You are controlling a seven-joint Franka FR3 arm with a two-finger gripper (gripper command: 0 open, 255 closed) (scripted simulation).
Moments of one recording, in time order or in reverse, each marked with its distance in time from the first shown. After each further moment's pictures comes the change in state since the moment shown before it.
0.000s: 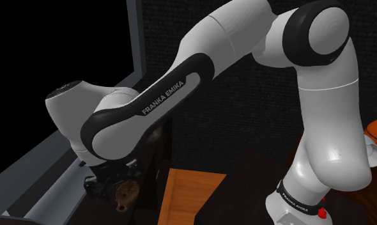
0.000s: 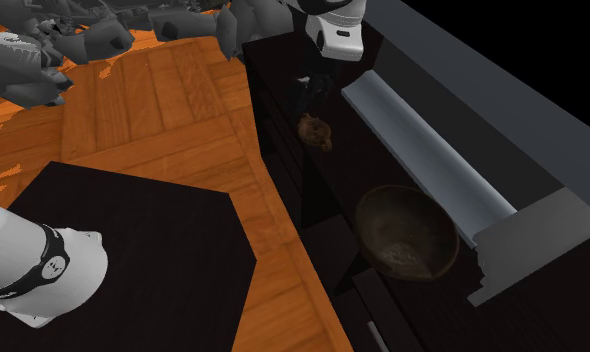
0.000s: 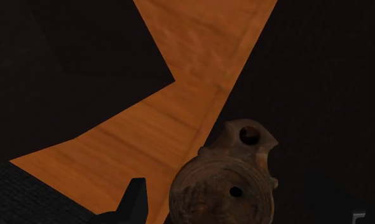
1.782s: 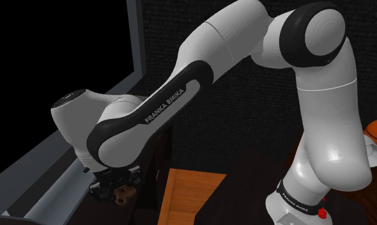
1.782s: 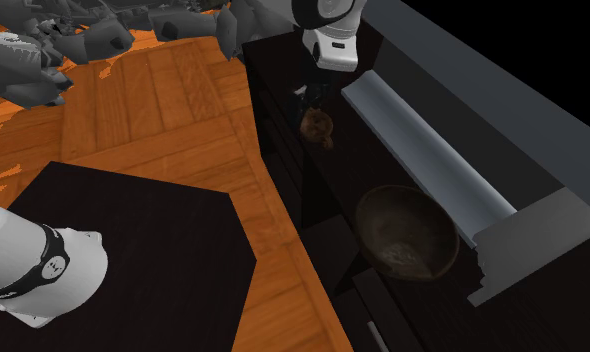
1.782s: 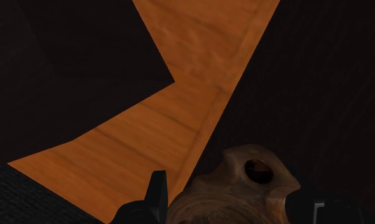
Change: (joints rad) arm 0.003 0.013 -0.006 -0.032 -0.012 0.043 0.012
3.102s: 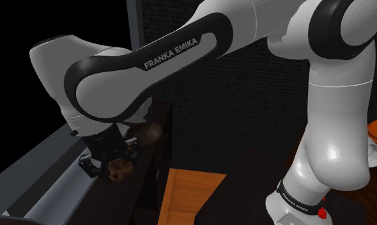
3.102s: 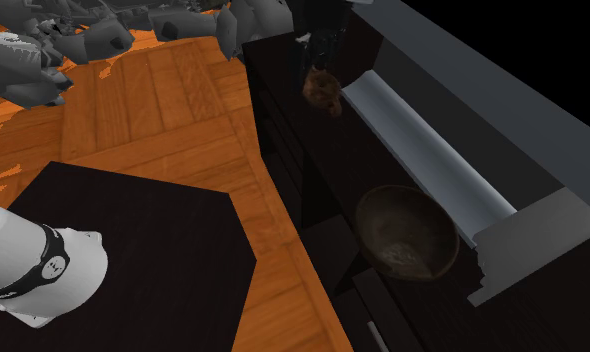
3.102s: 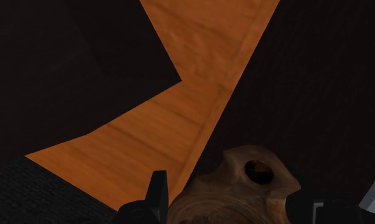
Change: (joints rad) arm -0.037 -0.132 0.040 0.099 0.083 -0.209 -0.057
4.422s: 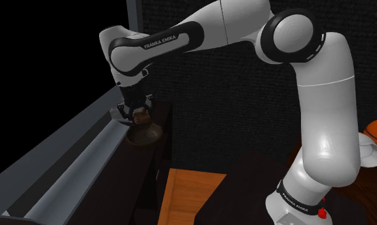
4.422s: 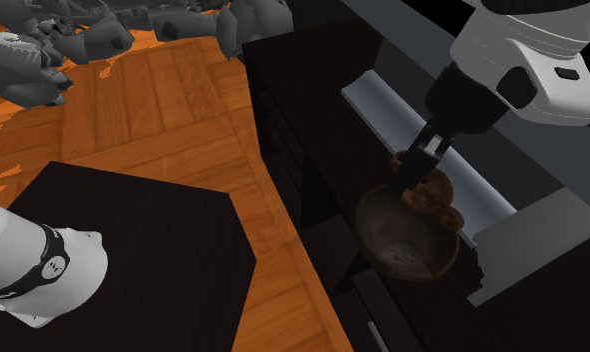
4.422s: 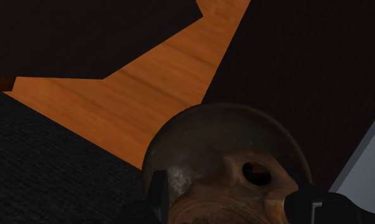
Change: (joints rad) arm -0.217 0.135 -0.156 0.238 -0.095 -0.091 -0.378
